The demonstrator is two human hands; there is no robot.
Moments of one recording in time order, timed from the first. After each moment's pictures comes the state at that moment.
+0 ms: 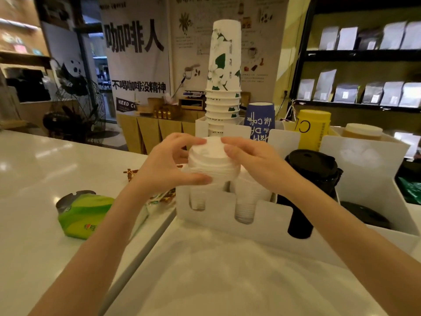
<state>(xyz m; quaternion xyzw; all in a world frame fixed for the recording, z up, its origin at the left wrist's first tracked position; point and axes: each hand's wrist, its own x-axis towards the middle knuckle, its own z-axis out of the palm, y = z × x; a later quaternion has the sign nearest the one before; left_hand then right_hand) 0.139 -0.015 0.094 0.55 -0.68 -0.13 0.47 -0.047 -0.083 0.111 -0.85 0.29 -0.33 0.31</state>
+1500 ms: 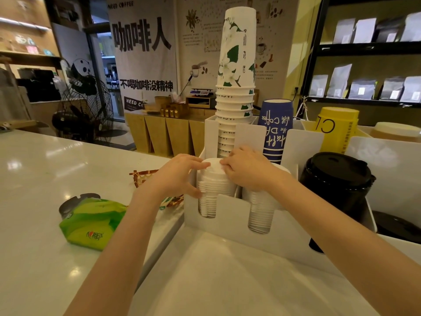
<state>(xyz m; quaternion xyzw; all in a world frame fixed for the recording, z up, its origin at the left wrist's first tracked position) 0.162 -0.065 0.075 0.71 -0.68 -0.04 0.17 0.011 -0.144 0.088 -0.92 0.37 -0.08 -0.08</state>
